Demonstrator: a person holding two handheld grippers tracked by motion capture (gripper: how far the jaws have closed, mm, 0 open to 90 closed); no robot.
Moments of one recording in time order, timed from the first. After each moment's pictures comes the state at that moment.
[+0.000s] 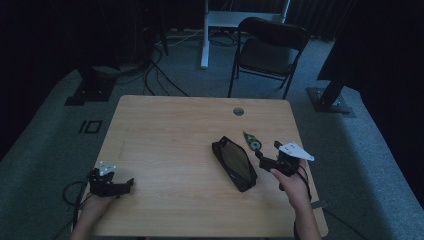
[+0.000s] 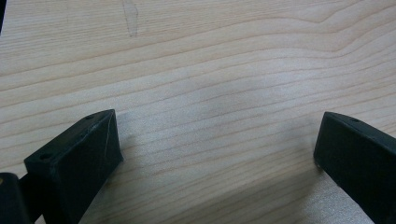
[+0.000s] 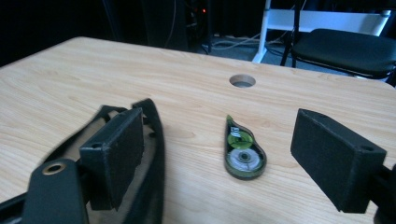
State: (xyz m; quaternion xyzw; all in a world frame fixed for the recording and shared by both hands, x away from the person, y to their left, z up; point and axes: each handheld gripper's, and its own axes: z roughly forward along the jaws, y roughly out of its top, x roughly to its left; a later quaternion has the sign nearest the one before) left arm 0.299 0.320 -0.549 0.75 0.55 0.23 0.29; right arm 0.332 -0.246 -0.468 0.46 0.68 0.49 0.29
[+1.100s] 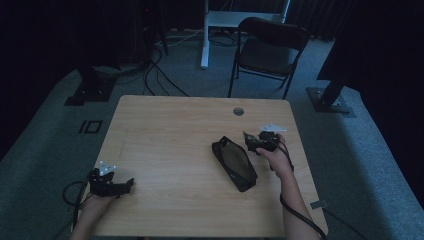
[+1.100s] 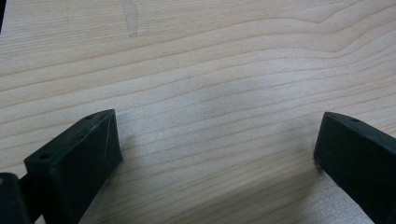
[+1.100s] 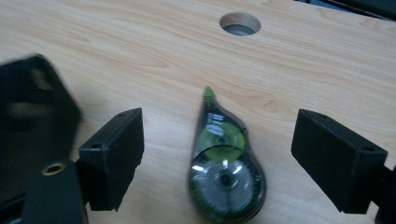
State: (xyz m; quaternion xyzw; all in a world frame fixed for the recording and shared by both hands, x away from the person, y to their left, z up) left arm 0.299 0.320 -0.549 0.75 0.55 0.23 0.29; right arm 0.443 -0.228 -0.516 0.48 0.75 0.38 0.25
